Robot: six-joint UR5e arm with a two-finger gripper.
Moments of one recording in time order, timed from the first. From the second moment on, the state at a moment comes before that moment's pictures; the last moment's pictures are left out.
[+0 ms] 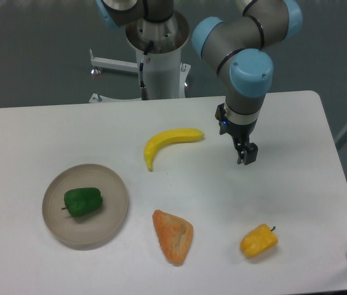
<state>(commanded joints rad) 2.35 -1.92 -1.50 -1.29 1.60 1.66</state>
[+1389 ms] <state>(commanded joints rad) 1.95 -2.00 -1.45 -1.20 1.48 1.02</state>
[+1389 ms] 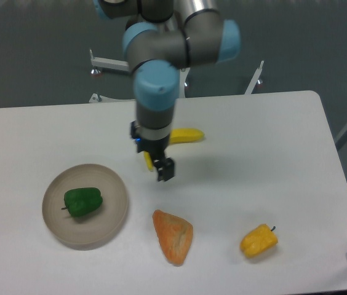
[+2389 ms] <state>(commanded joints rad) 1.82 -2.16 -1.41 -1.04 1.44 0.98</state>
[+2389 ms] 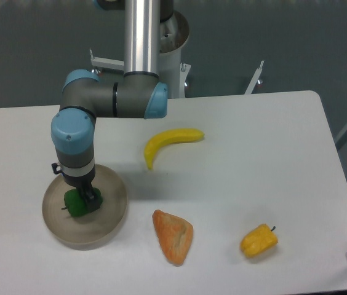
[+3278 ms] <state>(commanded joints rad) 2.09 -1.93 -1.48 -1.13 1.44 0.94</state>
